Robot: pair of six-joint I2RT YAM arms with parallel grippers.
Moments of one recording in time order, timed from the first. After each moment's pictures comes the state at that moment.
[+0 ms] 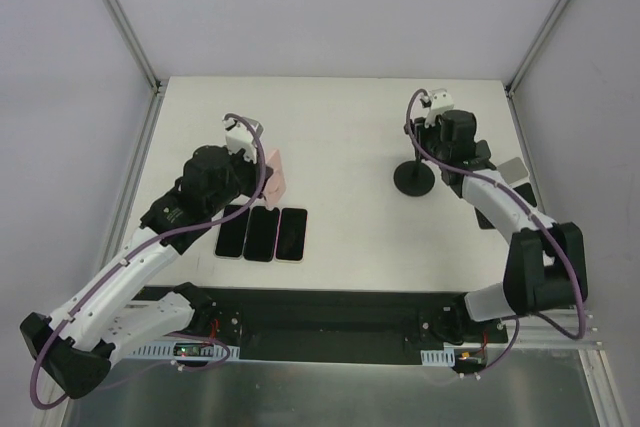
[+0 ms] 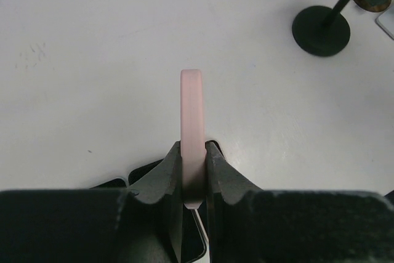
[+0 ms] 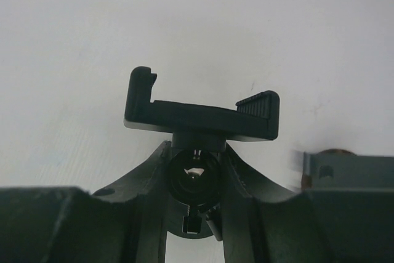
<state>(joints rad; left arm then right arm) -0.60 0.91 0.93 -0.39 -0.07 -0.17 0.24 1.37 0.90 0.00 -0.02 -0.08</state>
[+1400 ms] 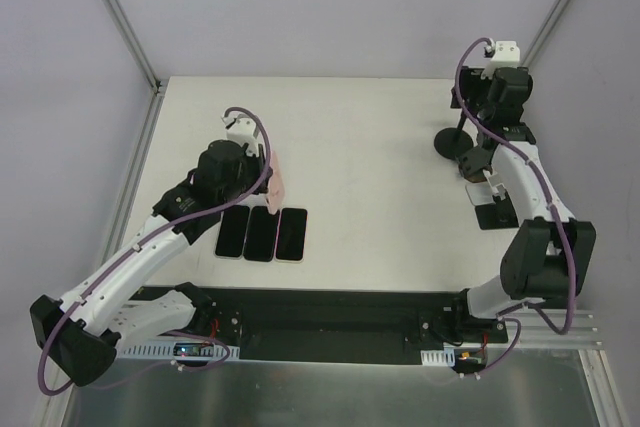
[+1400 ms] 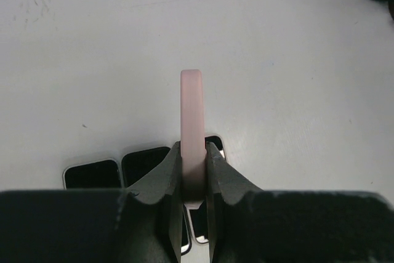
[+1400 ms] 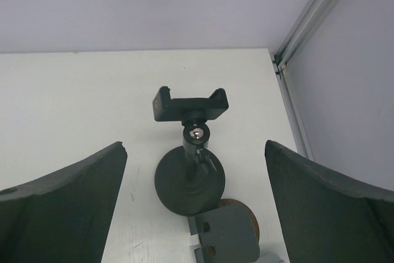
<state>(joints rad) -0.60 0.96 0.91 -0.43 -0.15 -0.30 -0.01 1.56 1.27 0.02 0.12 -0.08</state>
